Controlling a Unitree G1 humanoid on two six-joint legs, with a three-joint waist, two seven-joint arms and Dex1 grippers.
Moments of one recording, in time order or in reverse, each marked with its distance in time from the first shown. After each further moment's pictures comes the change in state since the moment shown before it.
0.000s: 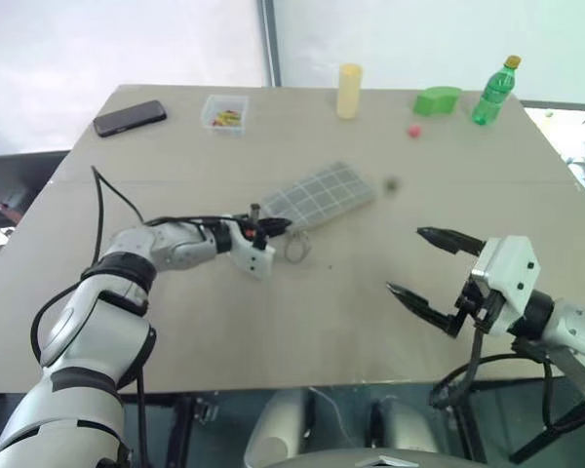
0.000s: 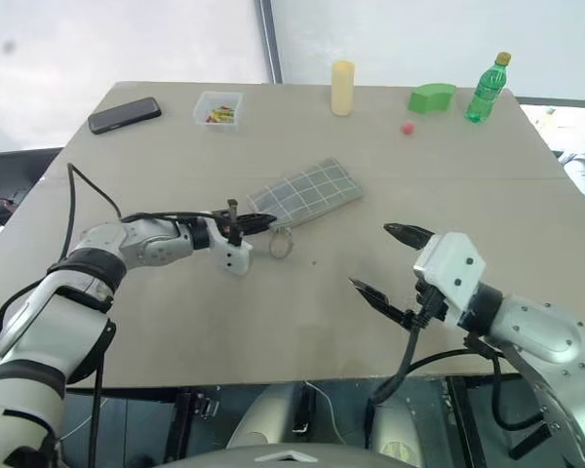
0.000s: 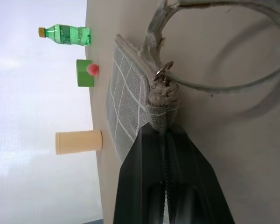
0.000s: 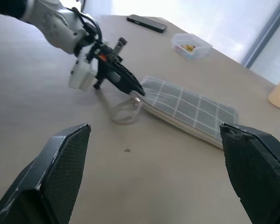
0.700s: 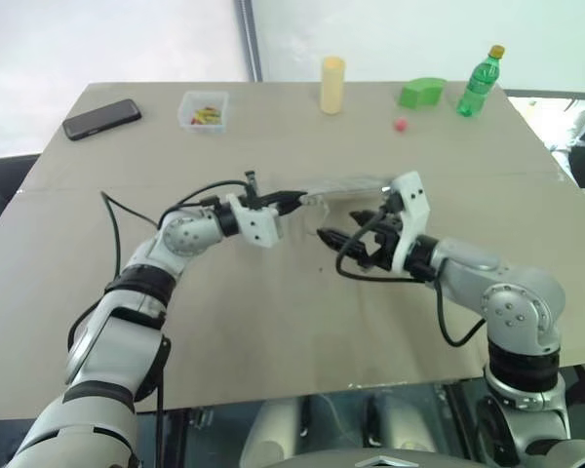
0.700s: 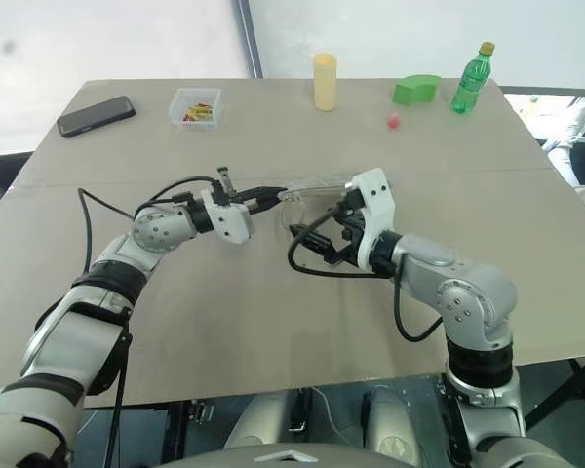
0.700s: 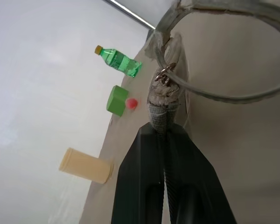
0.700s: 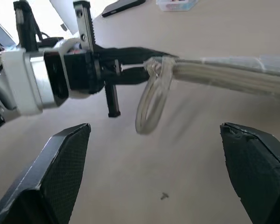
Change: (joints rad) left arm 0.122 -0.083 0.200 -0.208 -0.711 0.037 -0.604; right arm -0.556 0.511 0.081 0.406 0.287 0.627 -0.329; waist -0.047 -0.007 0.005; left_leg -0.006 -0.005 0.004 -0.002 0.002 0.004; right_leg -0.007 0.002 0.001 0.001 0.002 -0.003
